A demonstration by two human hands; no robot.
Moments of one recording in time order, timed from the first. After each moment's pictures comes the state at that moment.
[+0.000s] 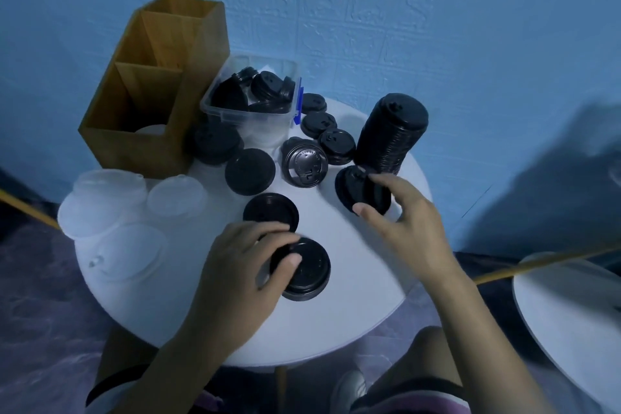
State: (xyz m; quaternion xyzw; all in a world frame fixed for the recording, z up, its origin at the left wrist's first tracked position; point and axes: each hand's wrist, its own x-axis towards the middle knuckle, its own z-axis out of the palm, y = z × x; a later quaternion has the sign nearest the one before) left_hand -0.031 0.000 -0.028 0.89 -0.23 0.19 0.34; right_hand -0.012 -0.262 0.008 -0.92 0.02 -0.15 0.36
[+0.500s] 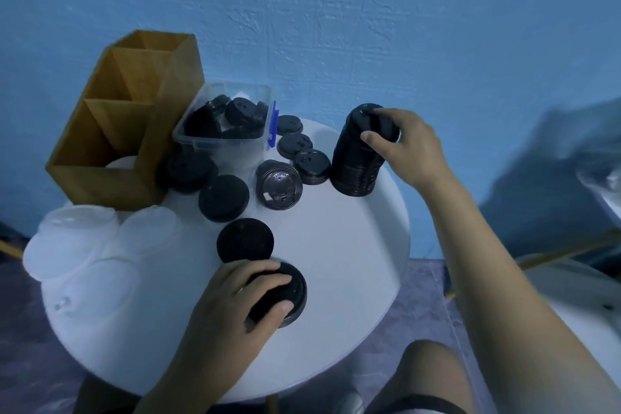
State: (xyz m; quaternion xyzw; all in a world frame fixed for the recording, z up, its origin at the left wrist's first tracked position) left_hand -0.037 -0.013 -0.037 0.90 -0.26 0.13 0.33; right_hand 0.078 -0.322 0.088 -0.93 0.05 -0.21 0.29
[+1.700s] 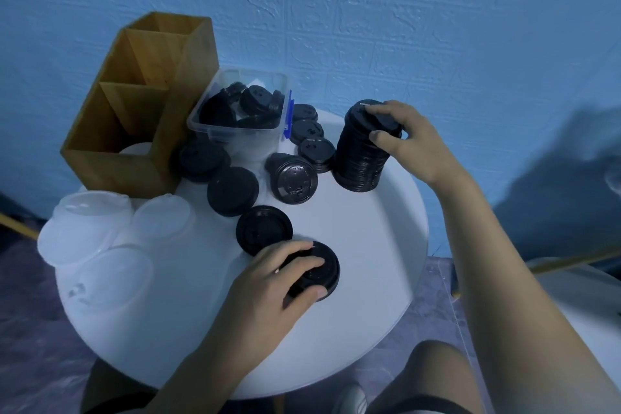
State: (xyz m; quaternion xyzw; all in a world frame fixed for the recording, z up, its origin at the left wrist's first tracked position) left_hand -0.021 -0.033 -0.037 0.88 -0.29 0.07 0.37; right_hand 0.099 -0.315 0.074 -0.89 -0.05 -0.12 0.43
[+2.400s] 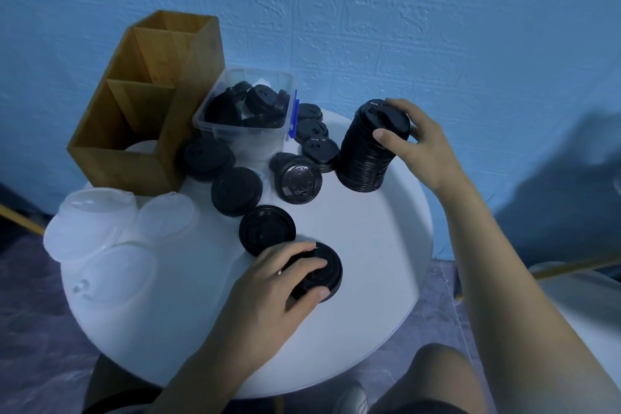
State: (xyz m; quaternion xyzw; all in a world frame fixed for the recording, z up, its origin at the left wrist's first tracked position) left_hand -0.022 -0.031 -0.040 0.89 -0.28 0.08 0.35; right_hand 0.098 -0.318 0.064 -0.85 -0.03 -0.17 0.49
